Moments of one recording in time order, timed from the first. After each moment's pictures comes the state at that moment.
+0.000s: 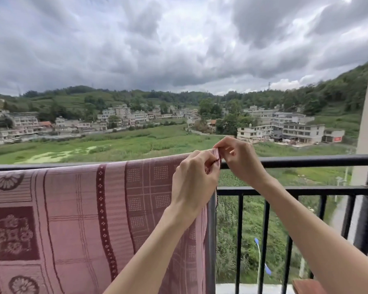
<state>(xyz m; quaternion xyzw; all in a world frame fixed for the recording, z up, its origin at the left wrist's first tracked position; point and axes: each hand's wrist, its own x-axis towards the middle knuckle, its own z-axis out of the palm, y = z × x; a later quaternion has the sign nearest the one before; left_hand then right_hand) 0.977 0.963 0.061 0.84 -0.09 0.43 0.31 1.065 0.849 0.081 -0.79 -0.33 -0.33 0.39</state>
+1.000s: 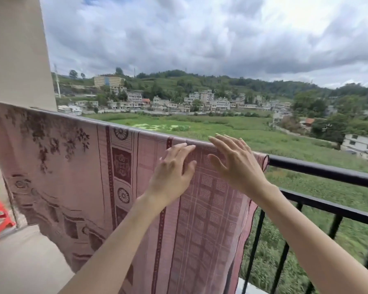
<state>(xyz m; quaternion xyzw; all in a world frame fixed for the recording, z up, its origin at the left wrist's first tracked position) 0.812 1.344 0.029 0.89 0.13 0.41 0.15 0.937 1.222 0.058 -0.77 -0.53 -0.28 0.22</state>
